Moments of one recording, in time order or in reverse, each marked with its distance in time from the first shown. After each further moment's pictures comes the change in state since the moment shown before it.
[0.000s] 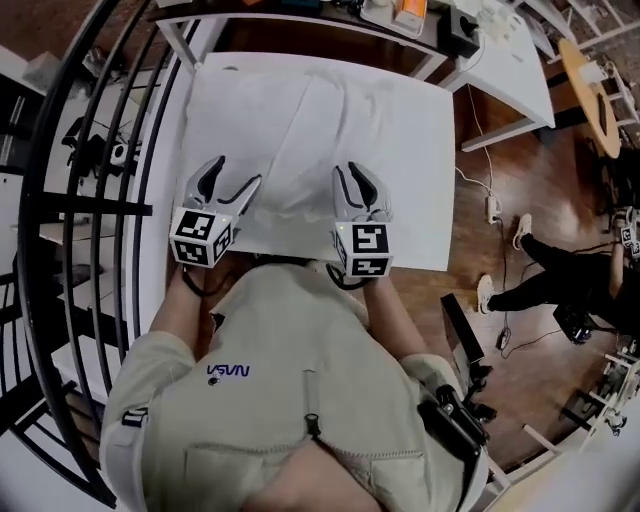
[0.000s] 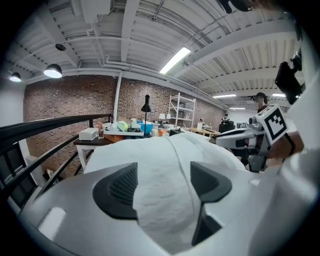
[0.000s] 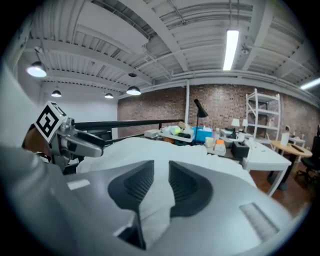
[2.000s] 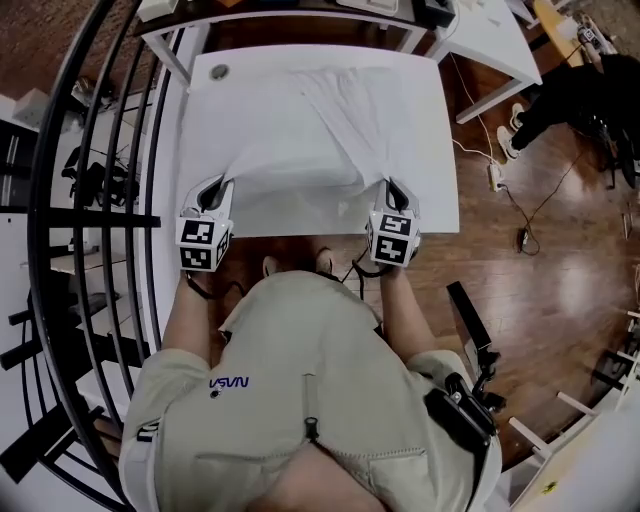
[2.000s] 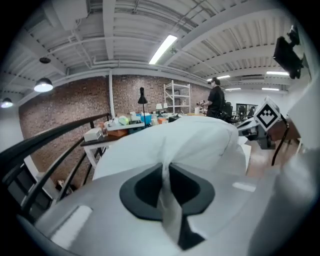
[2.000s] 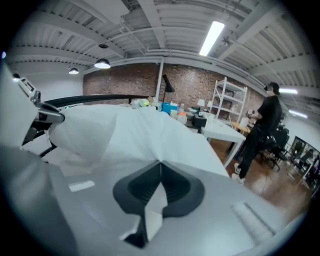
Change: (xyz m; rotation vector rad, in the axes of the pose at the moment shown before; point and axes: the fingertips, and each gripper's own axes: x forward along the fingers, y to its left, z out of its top) left arm -0.046 0.015 -0.062 0.148 0.130 0.028; right arm -0.077 -0.050 -0.125 0.101 0.298 -0.354
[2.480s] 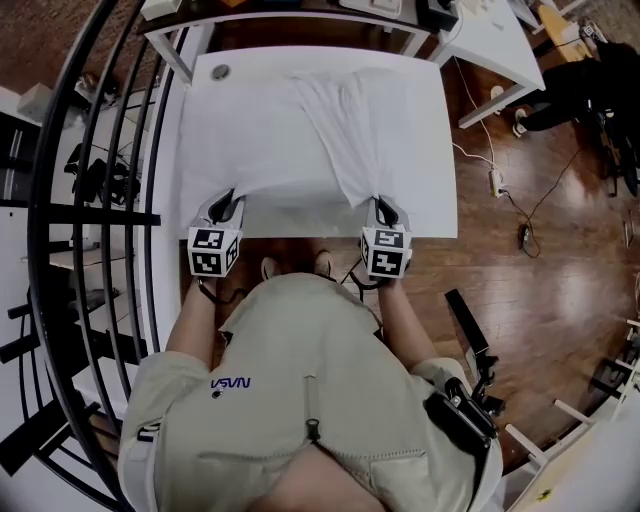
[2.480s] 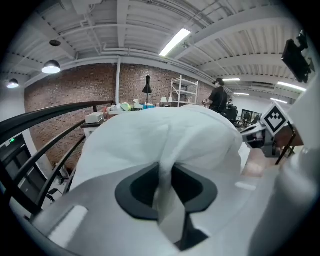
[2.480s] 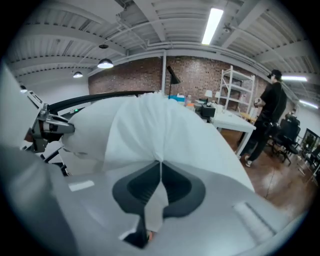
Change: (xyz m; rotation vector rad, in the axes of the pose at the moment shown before) left arm 0.015 -0.029 -0.051 -0.142 0.064 -0.008; right arm 0.000 0.018 -0.044 0.022 0.066 0.116
